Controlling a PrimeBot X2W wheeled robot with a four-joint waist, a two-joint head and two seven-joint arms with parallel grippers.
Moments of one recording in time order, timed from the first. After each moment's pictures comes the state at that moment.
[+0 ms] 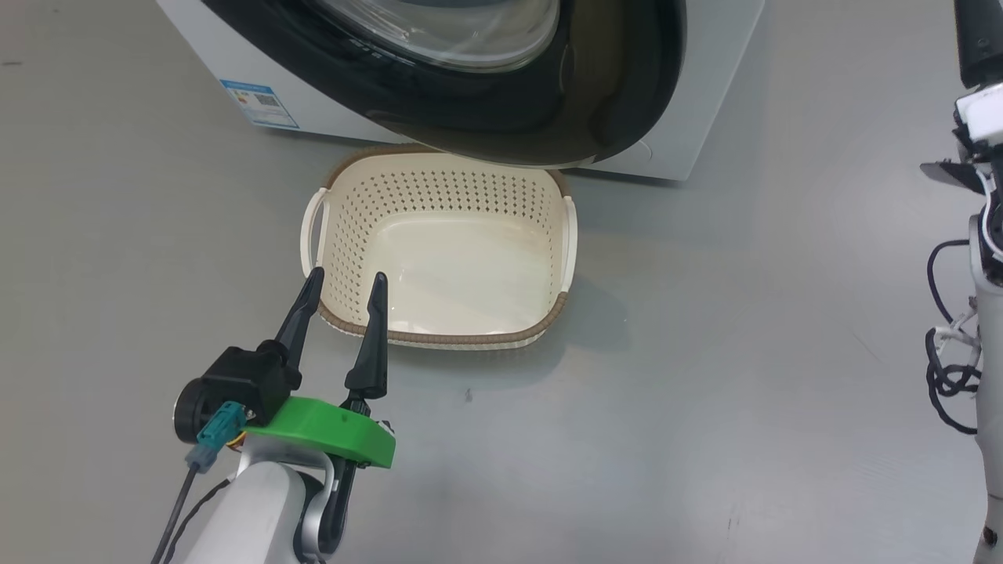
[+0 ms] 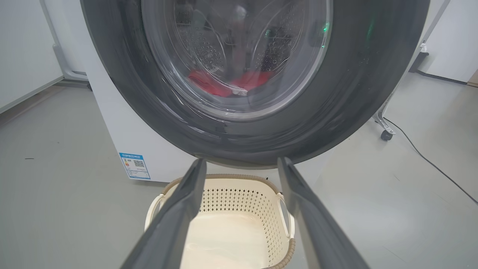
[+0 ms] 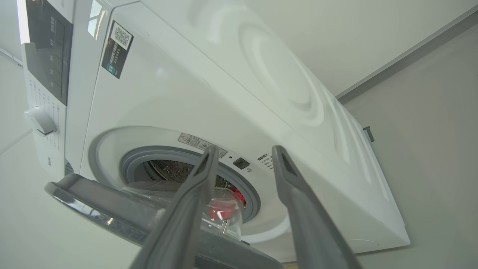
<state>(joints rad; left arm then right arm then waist) -0.26 0.04 -0.36 0.22 -0.47 0.01 -0.25 -0.62 -0.24 0.03 0.14 1.13 0.01 0.14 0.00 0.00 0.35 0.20</state>
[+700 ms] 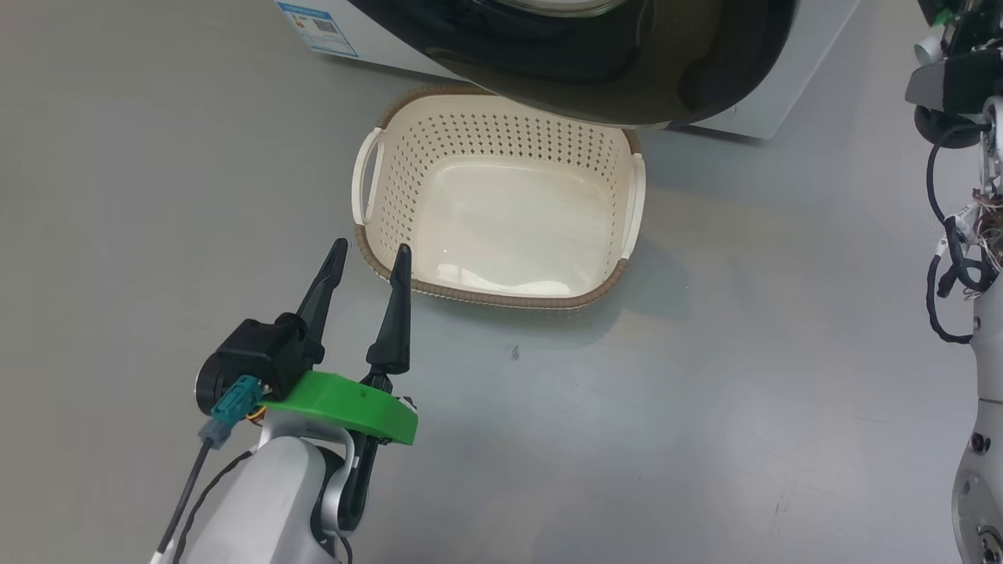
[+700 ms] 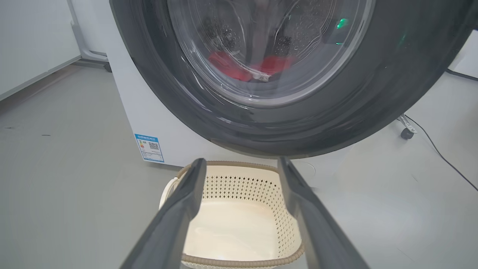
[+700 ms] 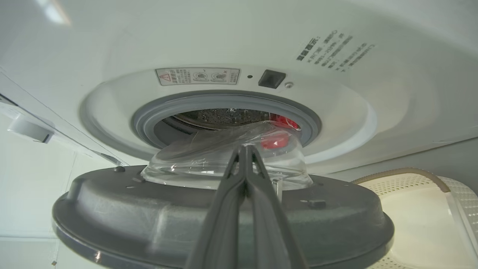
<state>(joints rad) -0.32 0.03 -0.43 0.21 -0.54 0.04 -0.25 -0.88 -0.19 0.00 0.32 1.42 -0.10 0.47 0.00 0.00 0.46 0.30</state>
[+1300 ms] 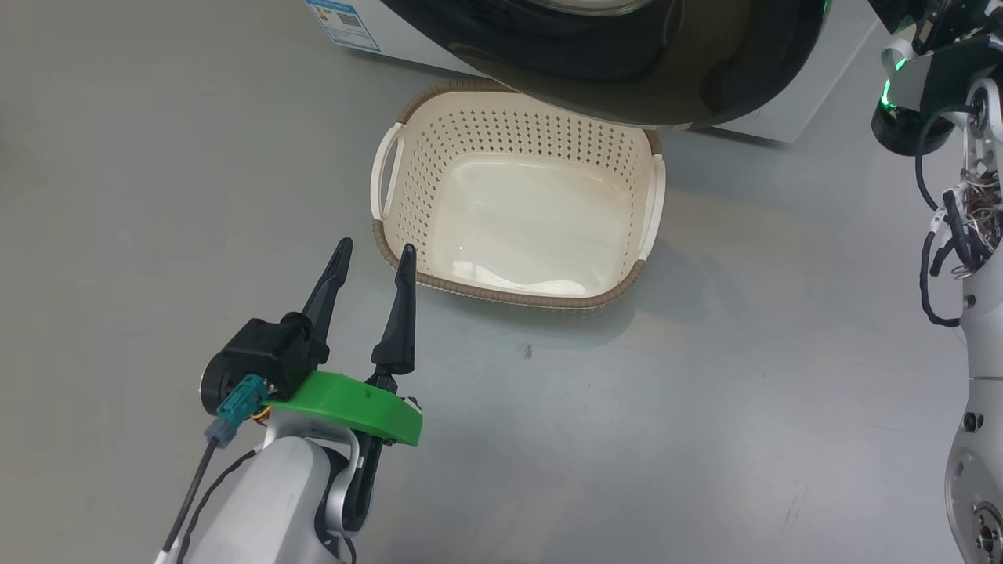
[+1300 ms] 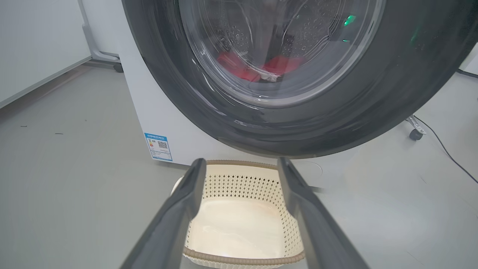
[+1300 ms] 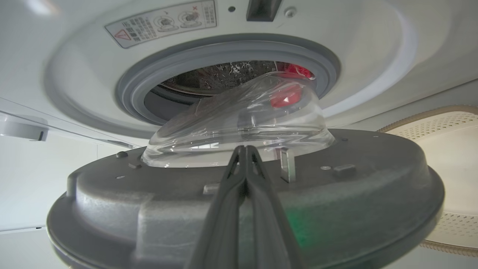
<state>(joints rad) -0.33 0.03 -0.44 0.21 -0.54 0.06 -0.25 -0.95 -0.17 -0.02 0.46 1.53 -0.12 0.62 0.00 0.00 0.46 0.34</state>
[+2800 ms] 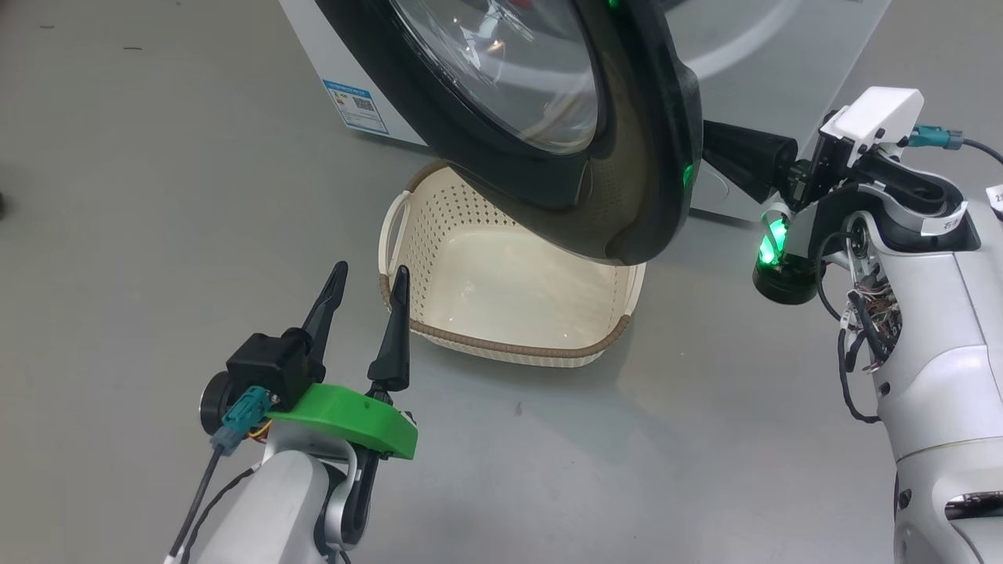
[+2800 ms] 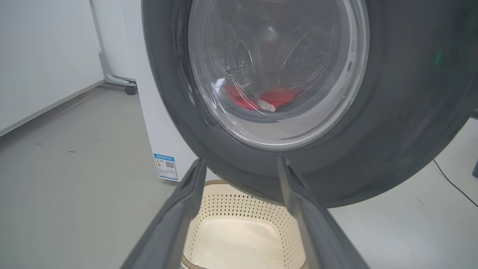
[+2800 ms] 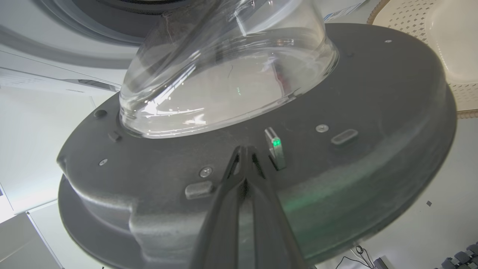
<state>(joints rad) -0.31 0.03 -0.44 0.26 -0.54 0.07 -0.25 -0.81 -0.09 0.03 0.64 1.68 -0.13 0.83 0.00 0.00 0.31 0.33</state>
